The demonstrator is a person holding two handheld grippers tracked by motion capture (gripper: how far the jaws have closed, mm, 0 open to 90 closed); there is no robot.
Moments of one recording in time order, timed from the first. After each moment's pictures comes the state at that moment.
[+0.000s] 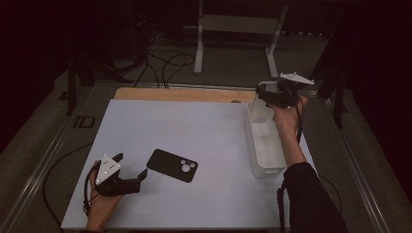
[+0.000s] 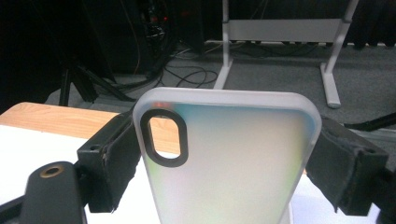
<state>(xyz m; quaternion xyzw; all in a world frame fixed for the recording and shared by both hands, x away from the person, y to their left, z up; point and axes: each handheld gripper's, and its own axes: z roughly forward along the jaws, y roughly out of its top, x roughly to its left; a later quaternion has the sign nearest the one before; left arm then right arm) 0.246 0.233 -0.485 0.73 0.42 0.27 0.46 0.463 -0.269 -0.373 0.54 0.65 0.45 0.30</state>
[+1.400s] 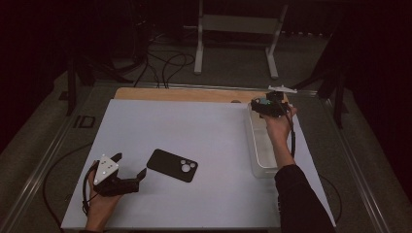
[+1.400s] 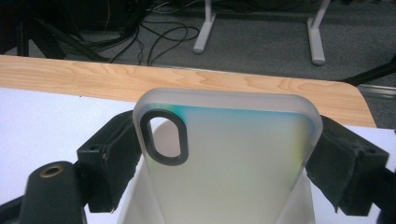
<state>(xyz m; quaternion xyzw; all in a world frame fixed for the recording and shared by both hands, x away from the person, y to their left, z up) 0.245 0.235 -0.484 0.73 0.42 0.27 0.47 0.481 -0.262 -0.435 0.58 0.67 0.37 0.28</state>
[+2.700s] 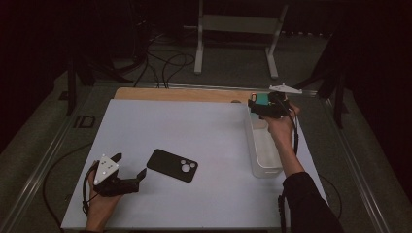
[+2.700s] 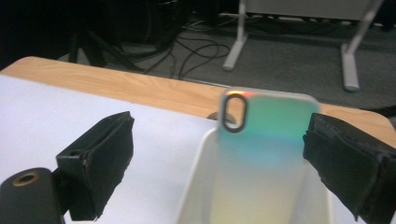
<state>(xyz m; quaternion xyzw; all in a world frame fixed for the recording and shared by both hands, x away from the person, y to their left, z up) 0.245 0.235 -0.485 0.73 0.42 0.27 0.47 0.453 -0.255 -0.407 0.51 0.70 0.43 0.27</state>
